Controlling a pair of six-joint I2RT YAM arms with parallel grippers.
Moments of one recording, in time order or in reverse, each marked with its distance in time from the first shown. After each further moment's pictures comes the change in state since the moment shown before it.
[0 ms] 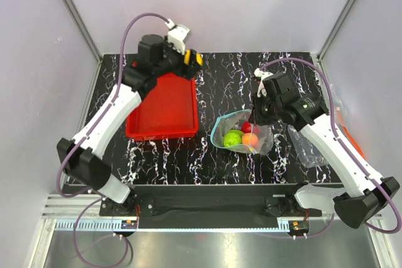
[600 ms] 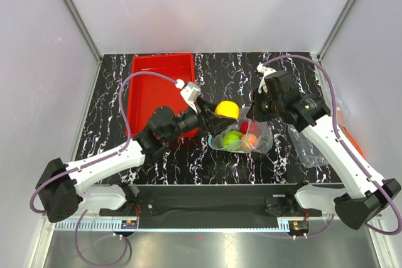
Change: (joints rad) left arm -0.490 -0.427 -0.814 0.857 -0.033 -0.555; right arm 0.000 -0.009 0.012 0.056 0.010 0.046
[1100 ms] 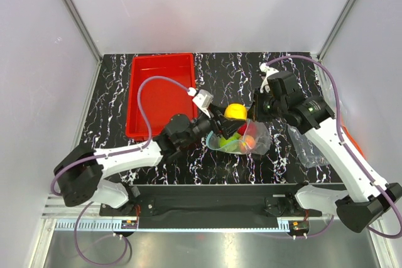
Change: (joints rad) left arm -0.098 0.180 -0.080 0.300 -0.162 0.000; right arm 0.000 -0.021 0.000 0.016 -0.034 0.048
